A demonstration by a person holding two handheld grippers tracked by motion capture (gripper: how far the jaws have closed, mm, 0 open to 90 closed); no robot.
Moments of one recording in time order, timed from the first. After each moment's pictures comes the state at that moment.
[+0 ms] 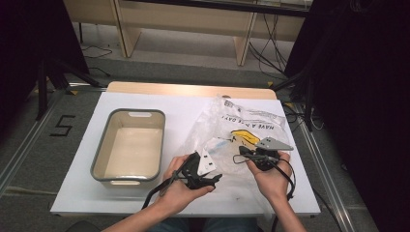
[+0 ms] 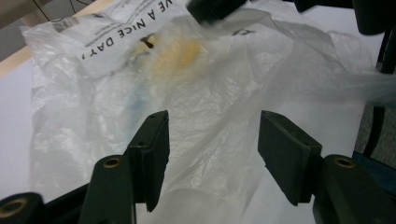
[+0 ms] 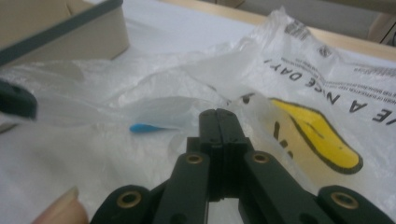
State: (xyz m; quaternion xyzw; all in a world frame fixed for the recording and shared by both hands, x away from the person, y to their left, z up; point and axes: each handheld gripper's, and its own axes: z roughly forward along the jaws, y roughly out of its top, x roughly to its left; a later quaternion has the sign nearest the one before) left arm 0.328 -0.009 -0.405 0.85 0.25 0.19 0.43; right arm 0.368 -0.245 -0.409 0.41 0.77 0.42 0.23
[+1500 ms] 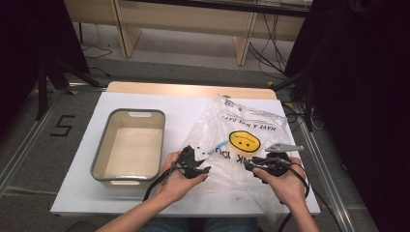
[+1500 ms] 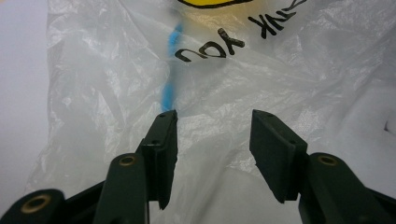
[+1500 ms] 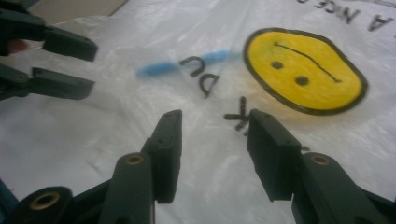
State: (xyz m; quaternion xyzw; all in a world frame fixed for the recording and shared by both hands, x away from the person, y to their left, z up) left arm 0.366 -0.003 -0.442 0.85 0.33 0.17 0.37; right arm 0.359 -0.279 -0.411 0.45 0.80 0.38 0.13
